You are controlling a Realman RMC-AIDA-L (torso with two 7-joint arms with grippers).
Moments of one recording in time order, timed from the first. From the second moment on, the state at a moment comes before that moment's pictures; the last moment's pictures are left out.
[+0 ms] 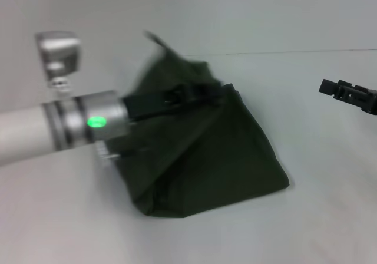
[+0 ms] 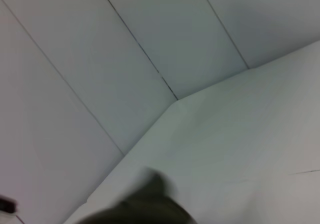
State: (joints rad) left arm -0.83 -2.17 0.47 0.37 2.00 1.36 -2.00; right arm 0.48 2.02 -0.39 -0.60 -1.93 -1.48 1.71
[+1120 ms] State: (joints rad) left arm -0.65 -2.17 0.22 0.10 2.09 1.67 -1.42; right arm 0.60 1.98 -0.58 -0.58 -1.99 -1.29 1.97
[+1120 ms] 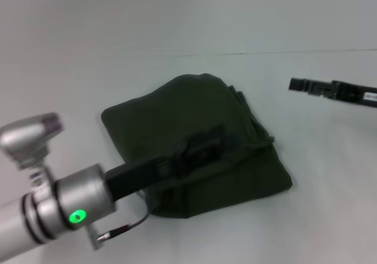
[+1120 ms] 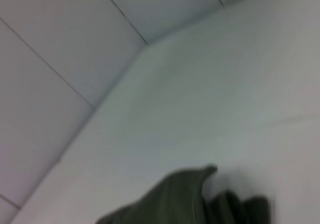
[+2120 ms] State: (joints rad) left arm -0.46 -2.17 0.35 0.34 2.25 1.82 -1.13; right arm 0.79 2.05 -0.85 -0.48 -2.11 -1.02 2.16
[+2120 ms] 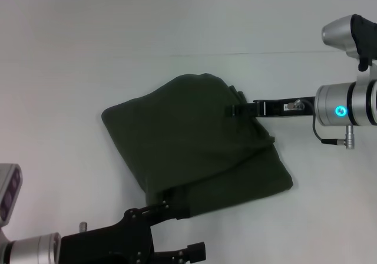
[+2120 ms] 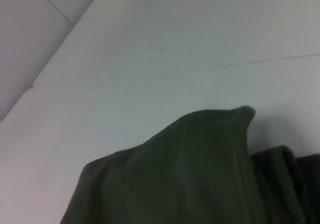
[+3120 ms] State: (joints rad) left arm -0.47 -2.17 0.35 0.33 2.24 1.82 -1.13; right arm 0.78 2.07 -0.87 -0.45 -2.12 -0.98 2.13
